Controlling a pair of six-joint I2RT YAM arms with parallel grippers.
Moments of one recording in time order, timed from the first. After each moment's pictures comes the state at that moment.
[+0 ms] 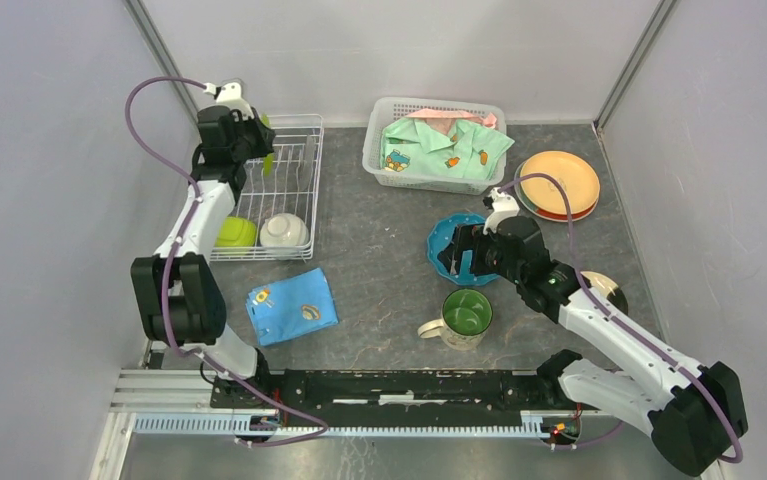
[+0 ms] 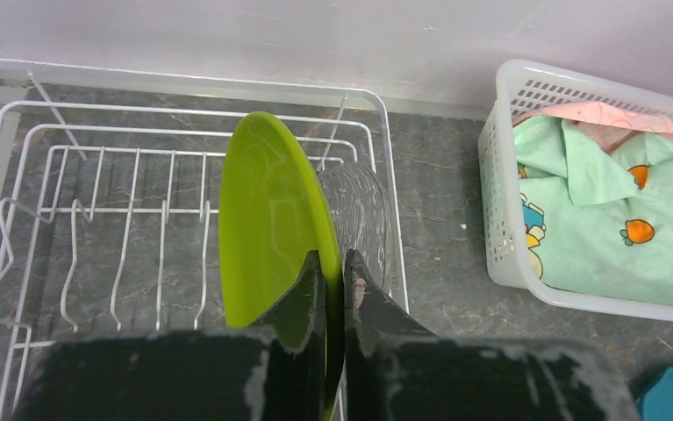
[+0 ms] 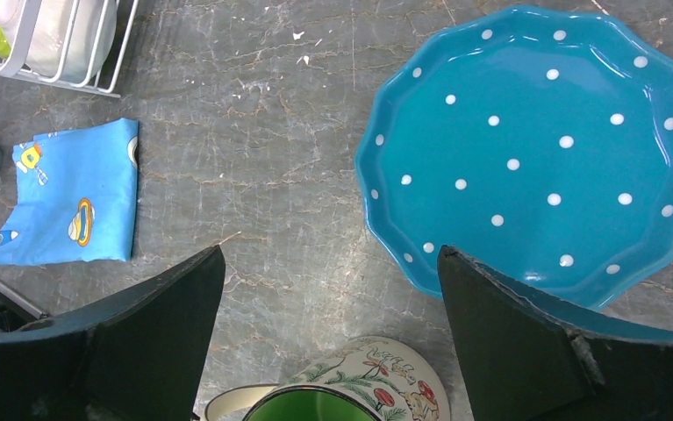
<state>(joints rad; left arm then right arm) 0.03 1.59 1.30 0.00 0.16 -0.19 0.58 0.98 0.66 -0.21 0.00 0.45</state>
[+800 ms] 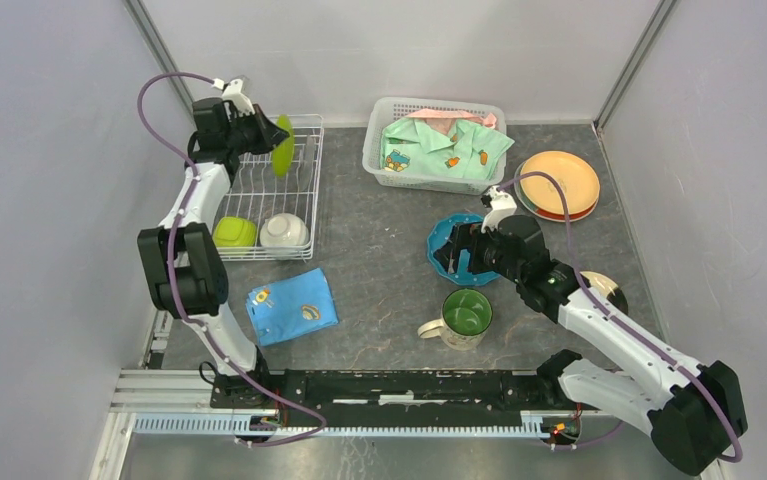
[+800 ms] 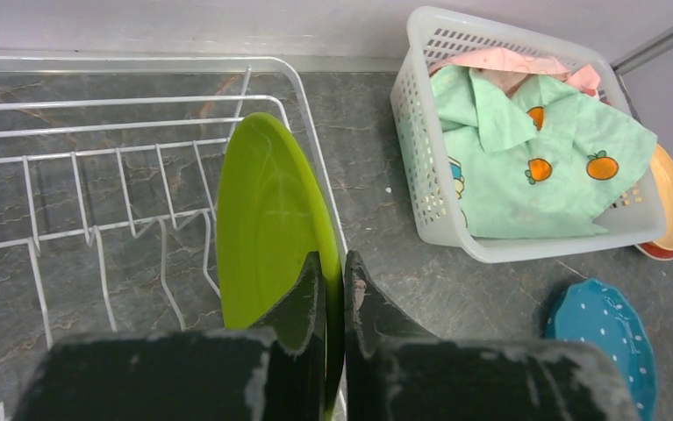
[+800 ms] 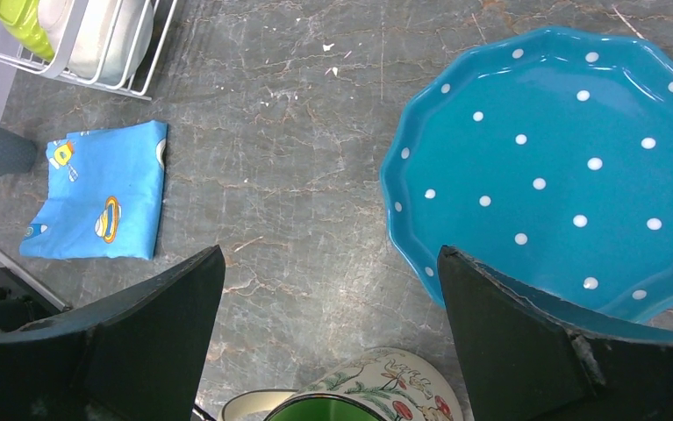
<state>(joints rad) 0.11 1.79 1.48 -0.07 0.55 -0.22 0.58 0.98 0.66 -0.17 -0.06 0.44</state>
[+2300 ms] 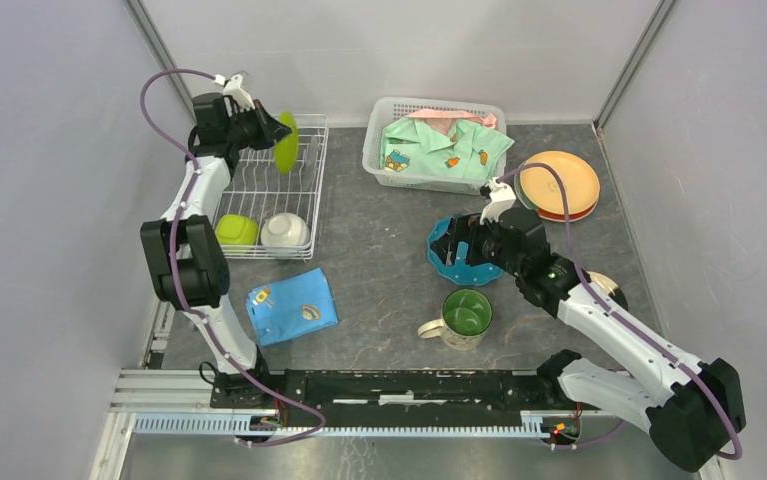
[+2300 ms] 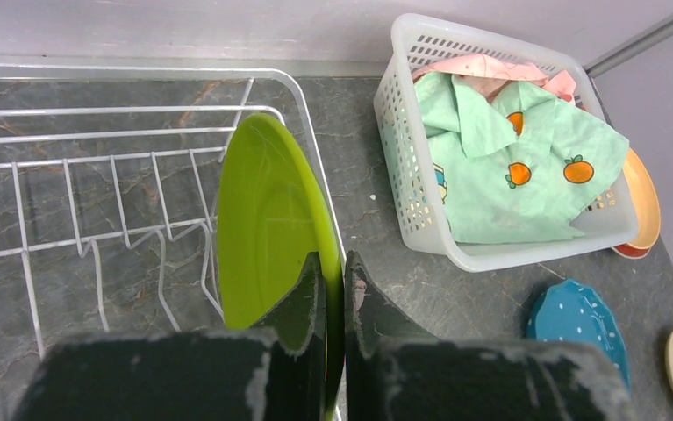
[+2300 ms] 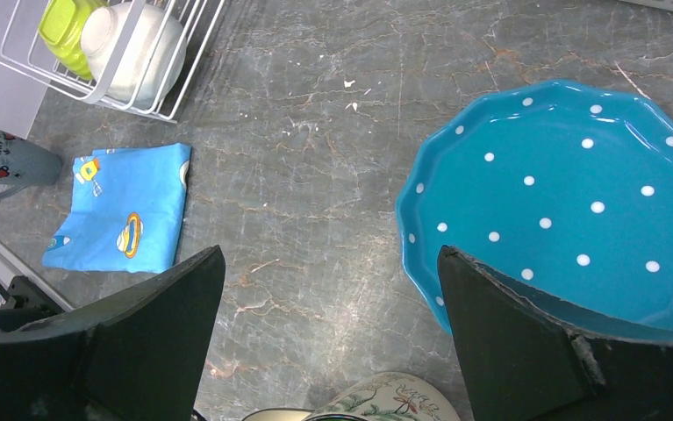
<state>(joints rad) 0.12 1.85 1.55 -0.09 0.61 -0.26 0.58 1.00 0.71 -0.14 -0.07 0.43</state>
